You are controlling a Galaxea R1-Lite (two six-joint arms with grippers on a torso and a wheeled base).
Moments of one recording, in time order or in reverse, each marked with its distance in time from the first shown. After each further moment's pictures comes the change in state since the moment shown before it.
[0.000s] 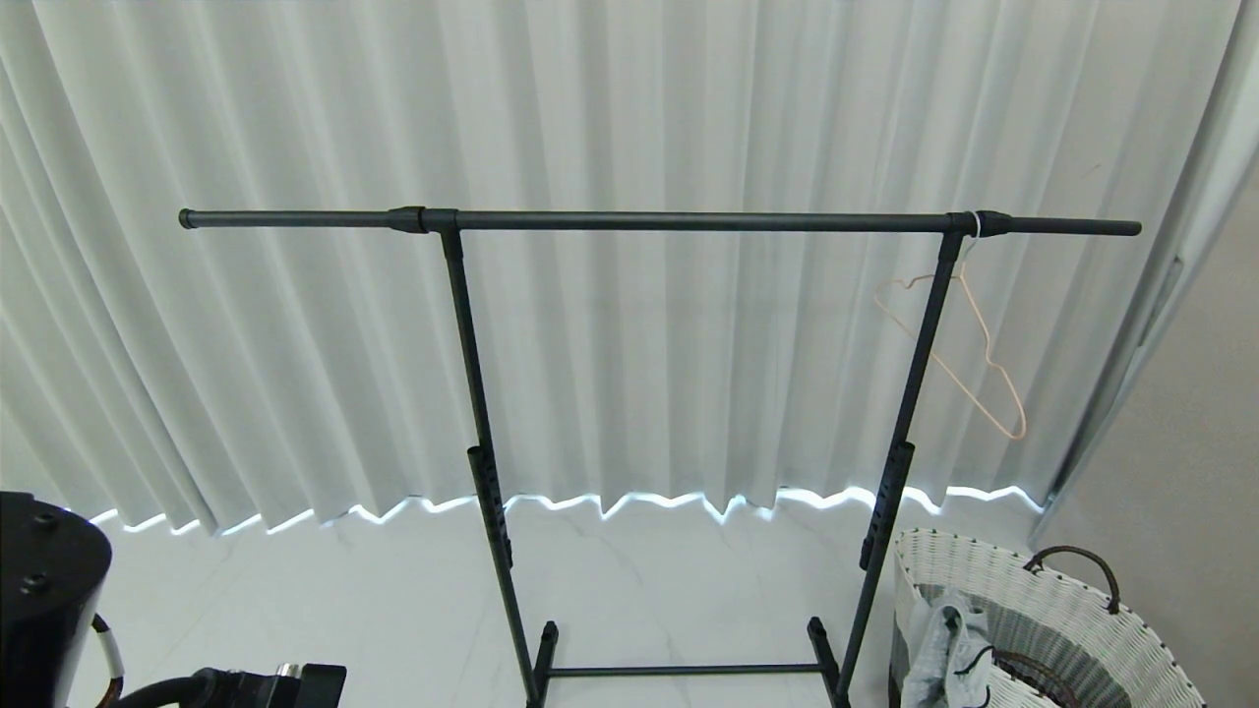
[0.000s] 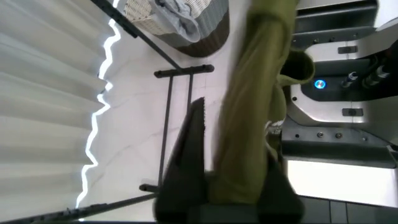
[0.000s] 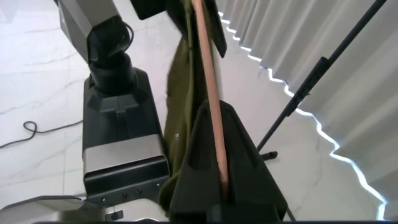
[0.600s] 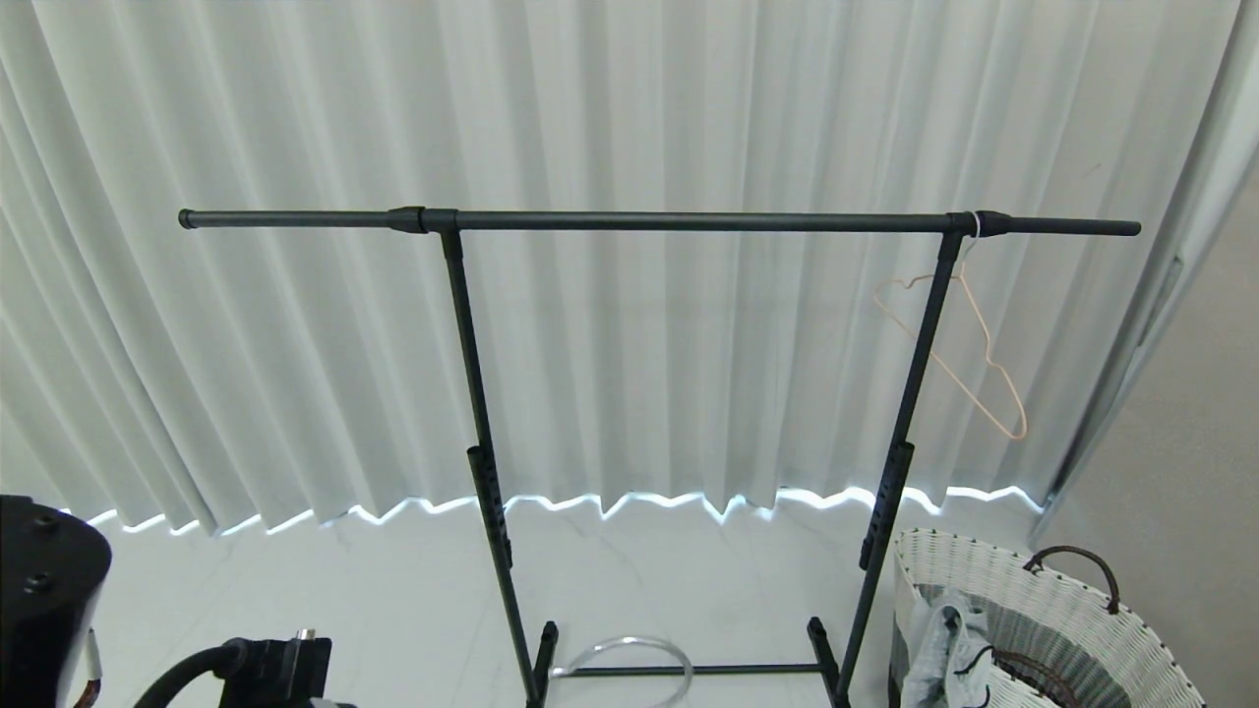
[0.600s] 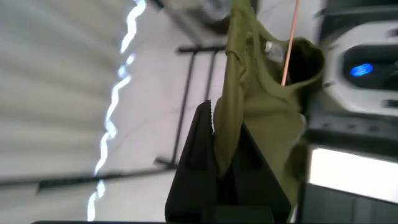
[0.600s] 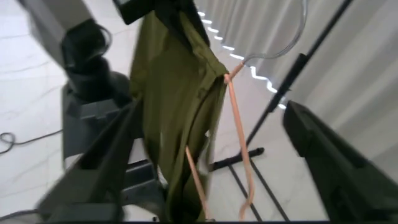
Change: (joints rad) left arm 0.031 -0.004 0.009 0.000 0.170 -0.006; right arm -0.010 -0.001 0.000 -0.001 -0.077 -0.003
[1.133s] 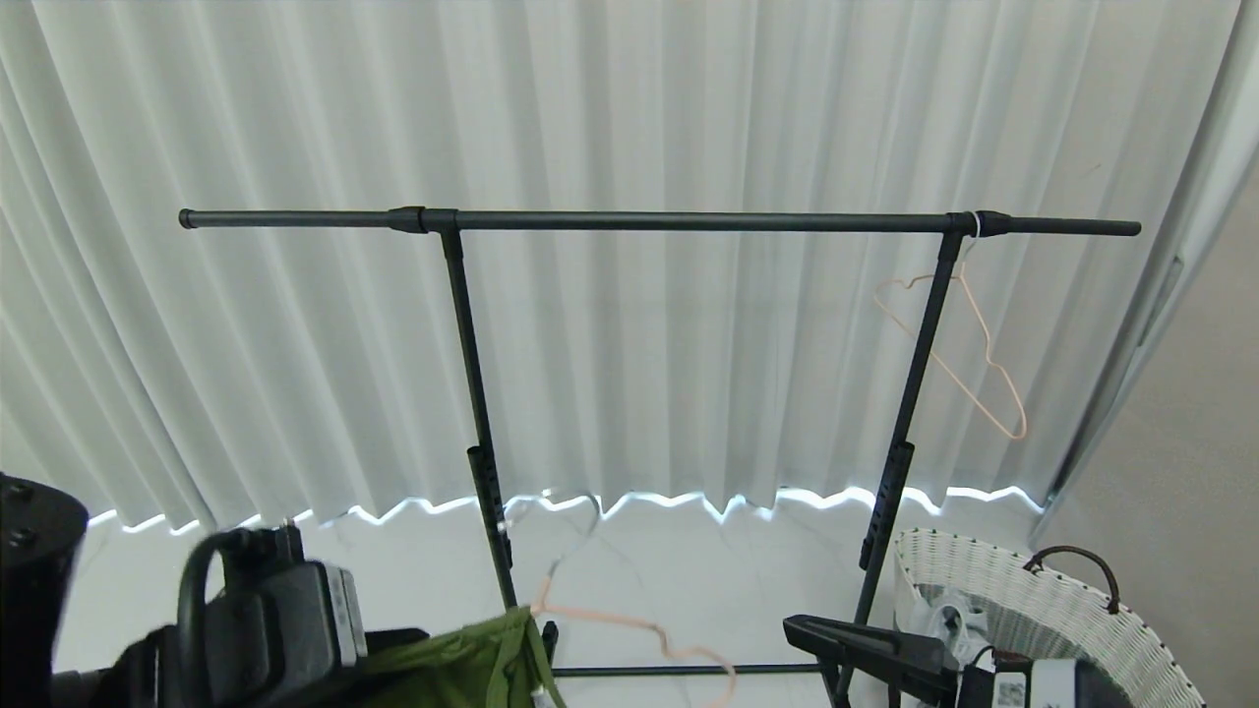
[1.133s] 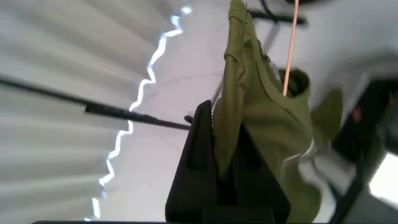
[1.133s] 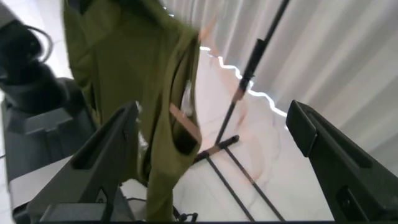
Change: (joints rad) left arm 0.104 -0.009 0.014 -0.069 0.236 -0.113; right arm -0.125 0.005 0.005 0.002 -0.039 0.013
